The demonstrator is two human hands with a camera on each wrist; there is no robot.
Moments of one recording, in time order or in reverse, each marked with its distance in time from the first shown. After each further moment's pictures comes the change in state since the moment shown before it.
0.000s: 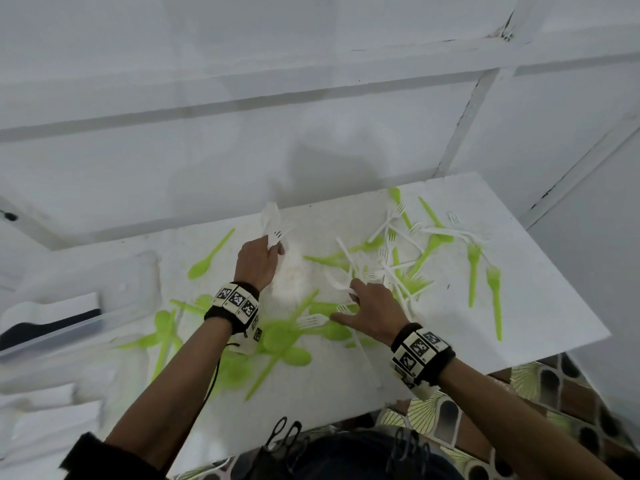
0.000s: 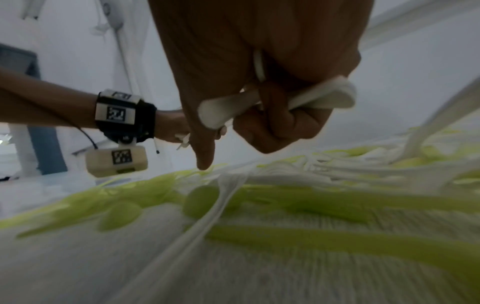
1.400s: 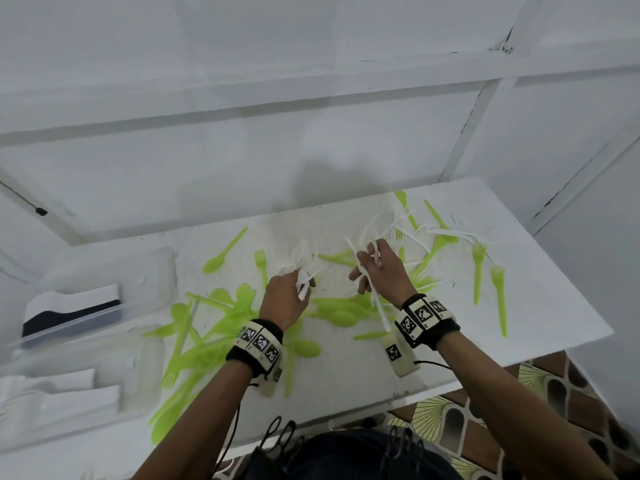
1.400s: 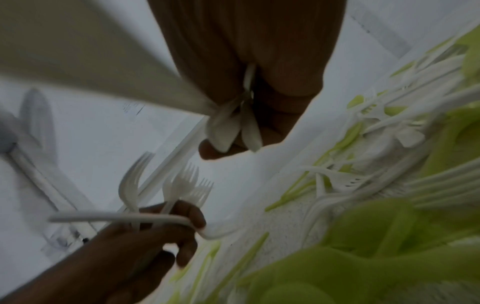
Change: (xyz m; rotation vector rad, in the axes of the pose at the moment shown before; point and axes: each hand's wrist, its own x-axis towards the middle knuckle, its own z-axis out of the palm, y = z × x) left_hand -0.089 0.015 0.014 -0.088 -0.099 0.117; right_hand 0.024 -0.033 -0.040 0.801 0.163 0.173
